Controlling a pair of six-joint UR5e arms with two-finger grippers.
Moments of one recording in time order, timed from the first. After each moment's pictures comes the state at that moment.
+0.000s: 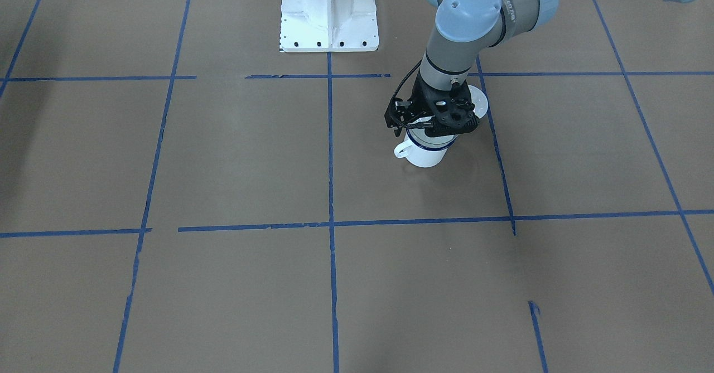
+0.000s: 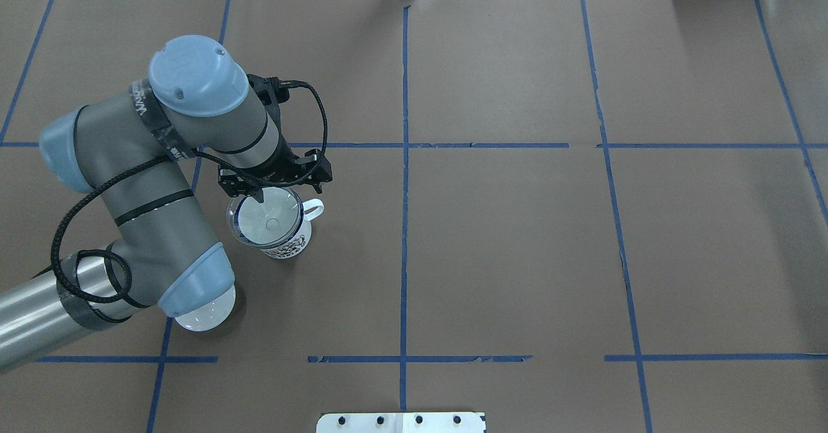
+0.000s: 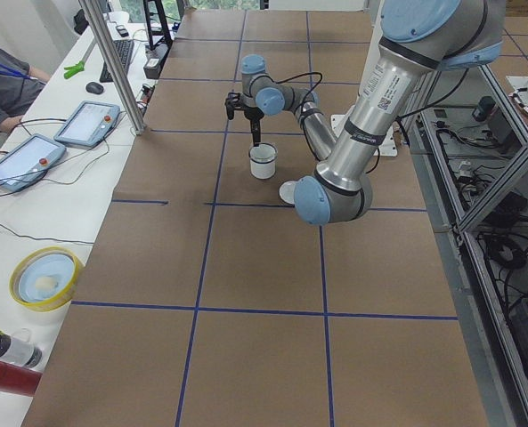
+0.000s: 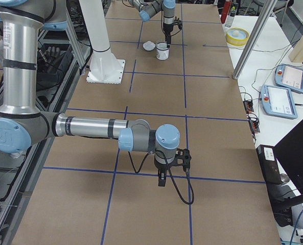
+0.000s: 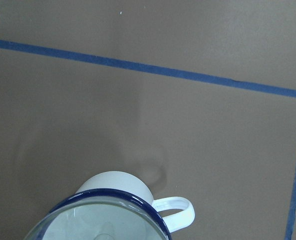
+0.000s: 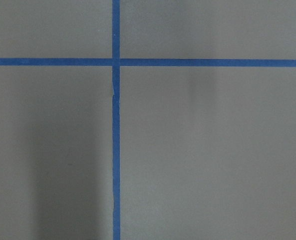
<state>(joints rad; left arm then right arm) -0.65 -2.15 -1.80 -1.50 -2.02 -1.25 1.57 -1.68 1.66 -1.57 2.29 0.01</state>
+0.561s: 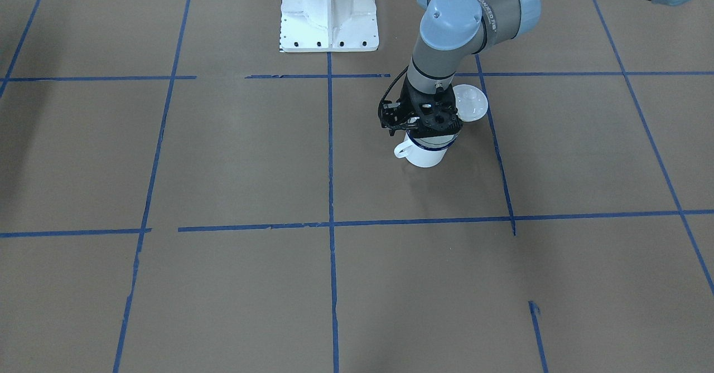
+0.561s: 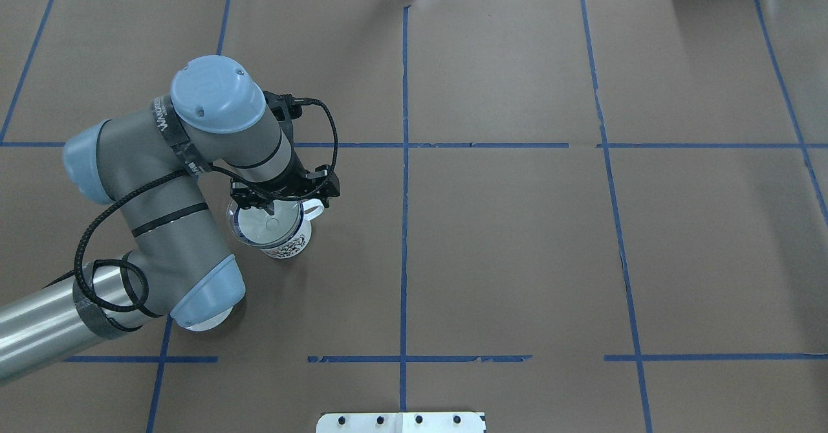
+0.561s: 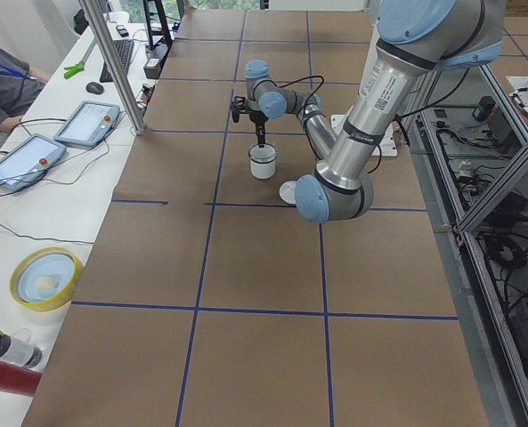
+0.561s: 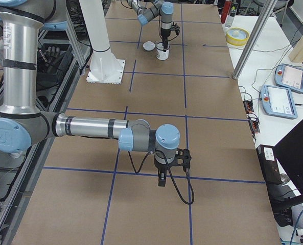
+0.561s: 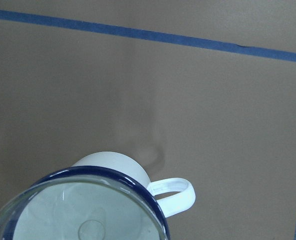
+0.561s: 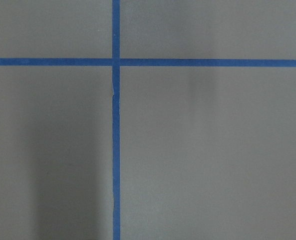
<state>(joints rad) -0.62 -2.16 -1.77 -1.52 -2.02 -1.25 1.57 -1.68 1.66 -1.57 2.29 0.01</state>
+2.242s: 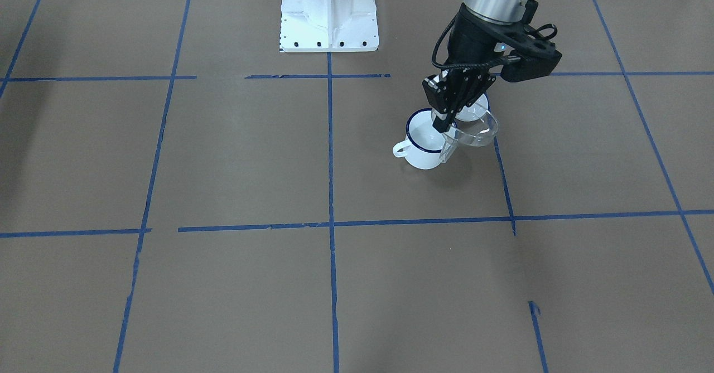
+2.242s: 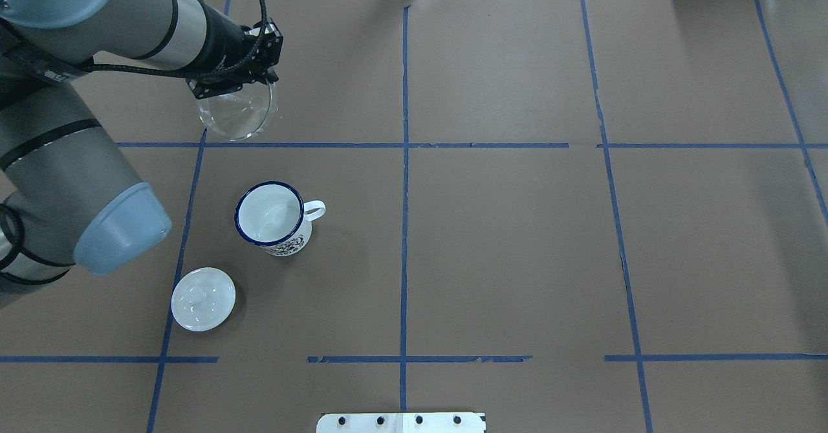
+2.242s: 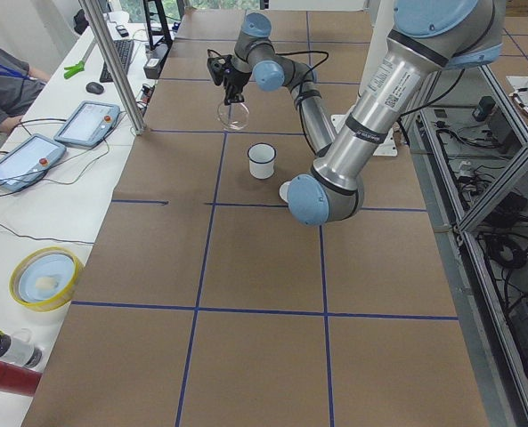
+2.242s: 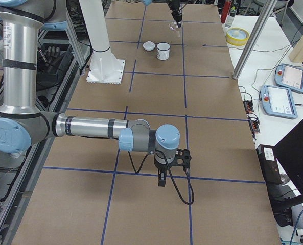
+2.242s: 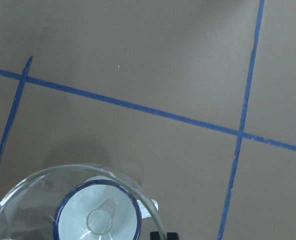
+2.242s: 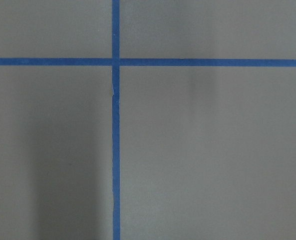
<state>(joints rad) -0.82 -2.17 -1.95 -1.67 -1.80 -1.71 1.57 -1.68 1.66 -1.57 2.29 0.01</state>
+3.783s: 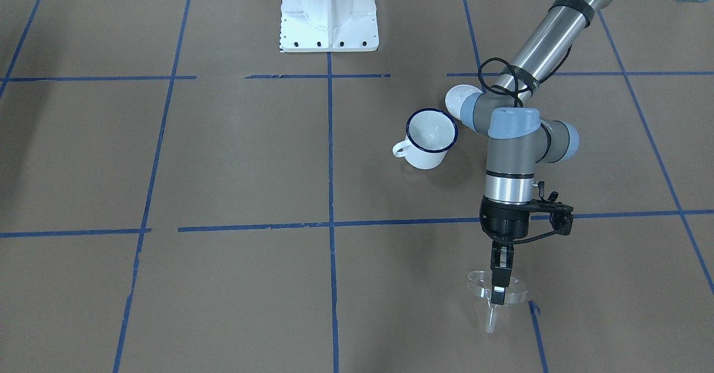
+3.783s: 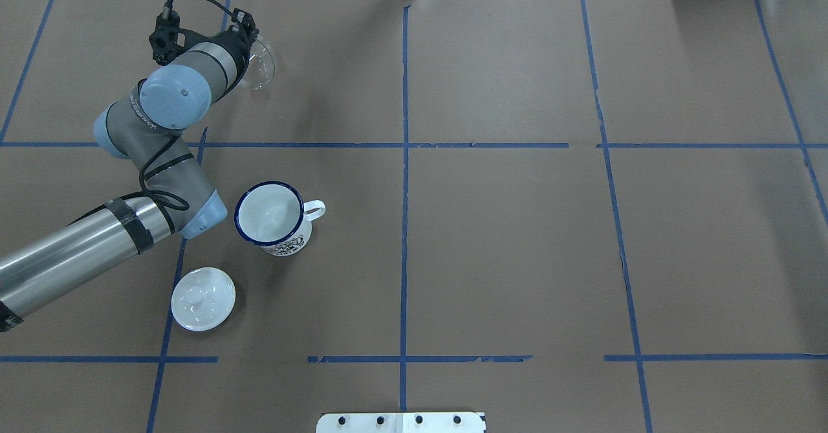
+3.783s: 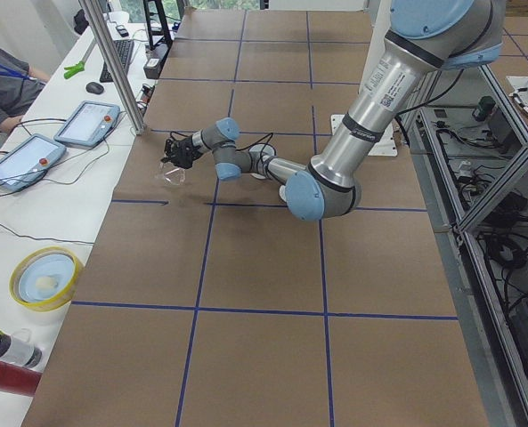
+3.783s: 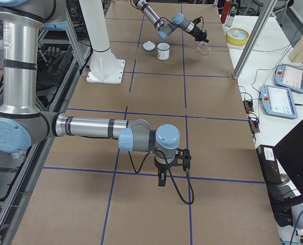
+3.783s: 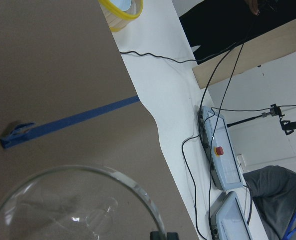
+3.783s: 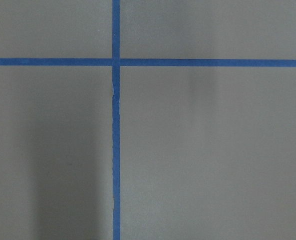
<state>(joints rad) -0.76 -2.21 -1.11 -2.59 -1.24 -2.18 1.57 -1.68 1.66 -1.57 2.29 0.01</state>
